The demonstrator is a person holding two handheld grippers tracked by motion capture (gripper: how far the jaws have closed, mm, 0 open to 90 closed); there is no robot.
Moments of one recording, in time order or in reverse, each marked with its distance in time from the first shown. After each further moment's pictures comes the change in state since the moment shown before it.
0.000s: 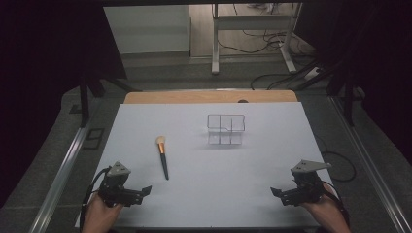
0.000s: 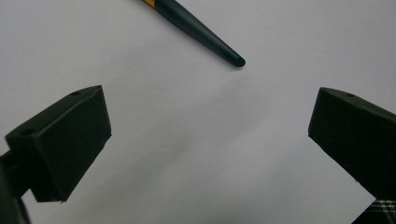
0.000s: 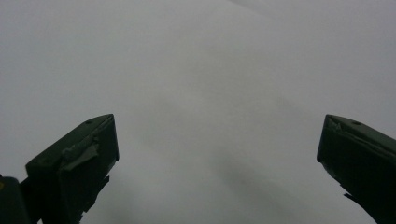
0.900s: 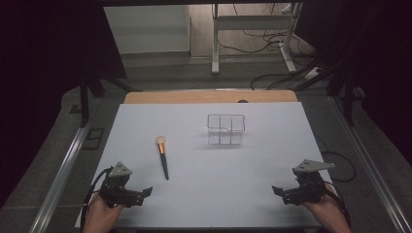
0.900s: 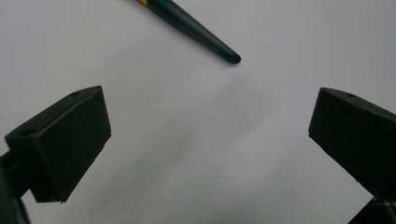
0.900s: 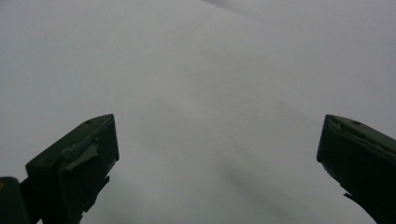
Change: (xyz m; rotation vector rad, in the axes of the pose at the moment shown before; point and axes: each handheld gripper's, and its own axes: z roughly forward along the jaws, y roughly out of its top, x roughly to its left) left arm -0.003 0.000 0.003 0.022 0.008 0.037; right arm -0.003 -0.002 -0.003 -0.028 -0.007 0.034
